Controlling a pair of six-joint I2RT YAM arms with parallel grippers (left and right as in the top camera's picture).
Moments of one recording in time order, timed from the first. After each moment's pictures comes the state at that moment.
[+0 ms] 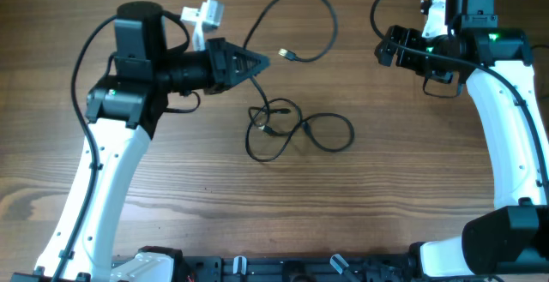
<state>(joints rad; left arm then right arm) -0.15 1.38 1.29 -0.51 1.05 -0.71 0.01 1.63 1.54 -1.00 -0.24 0.26</state>
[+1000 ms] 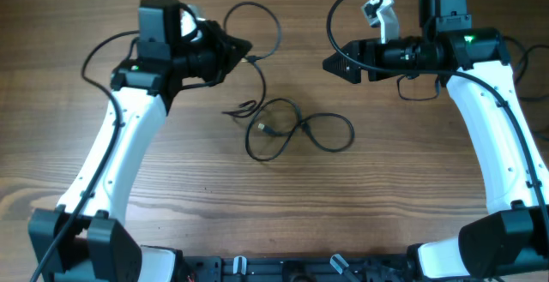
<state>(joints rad) -0.17 1.57 1.28 -0.40 0.67 -1.16 0.11 1.63 1.54 -0.97 -0.82 -0.04</state>
